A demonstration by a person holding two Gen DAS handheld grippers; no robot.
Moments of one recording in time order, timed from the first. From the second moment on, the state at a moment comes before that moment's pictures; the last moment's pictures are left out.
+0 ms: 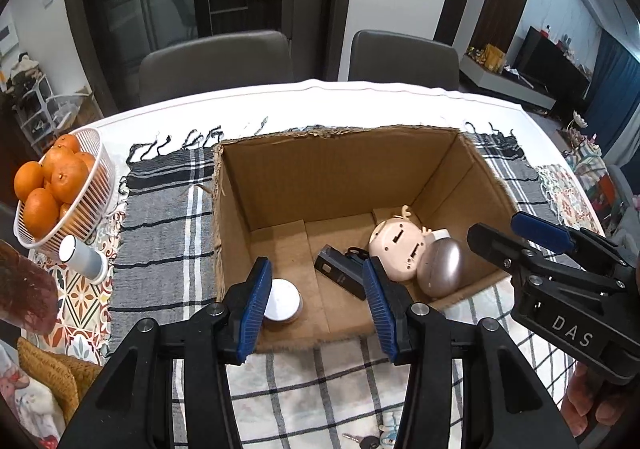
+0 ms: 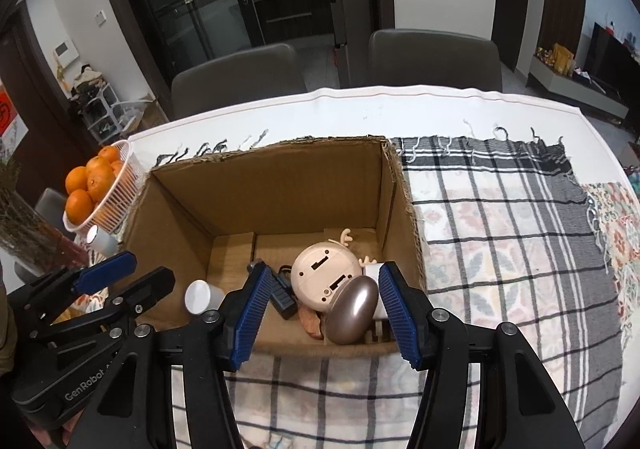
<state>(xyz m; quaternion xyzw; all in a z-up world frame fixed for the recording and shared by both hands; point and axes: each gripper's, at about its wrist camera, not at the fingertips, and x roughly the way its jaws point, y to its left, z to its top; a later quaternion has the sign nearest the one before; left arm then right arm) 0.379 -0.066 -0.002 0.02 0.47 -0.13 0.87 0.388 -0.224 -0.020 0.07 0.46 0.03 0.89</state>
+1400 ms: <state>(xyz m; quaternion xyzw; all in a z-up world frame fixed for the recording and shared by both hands) 0.235 -0.056 0.007 0.06 0.44 -0.16 0.88 0.242 -0.209 -0.005 0.05 0.44 0.01 0.90</state>
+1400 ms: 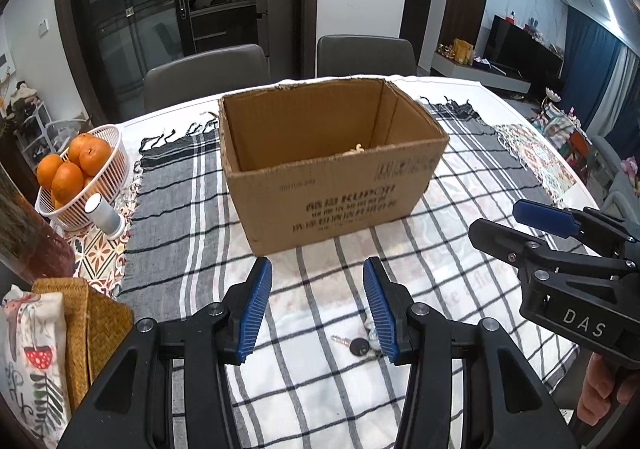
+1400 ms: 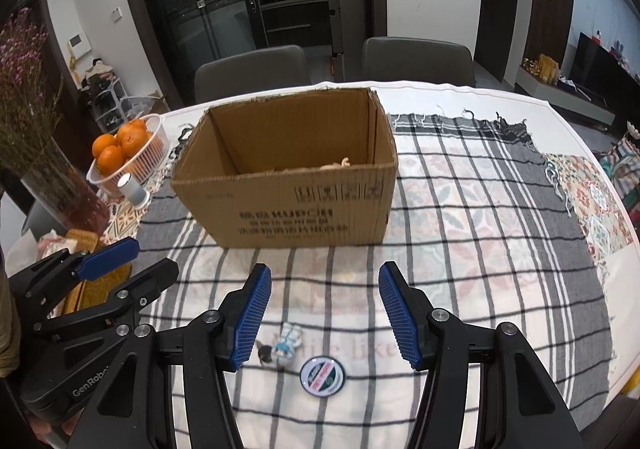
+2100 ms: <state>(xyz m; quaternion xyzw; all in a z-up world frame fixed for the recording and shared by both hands) 0.198 -0.063 -0.054 0.10 0.48 -0.18 0.85 0.205 -0.202 -0.068 0.04 0.50 0.02 0.87</state>
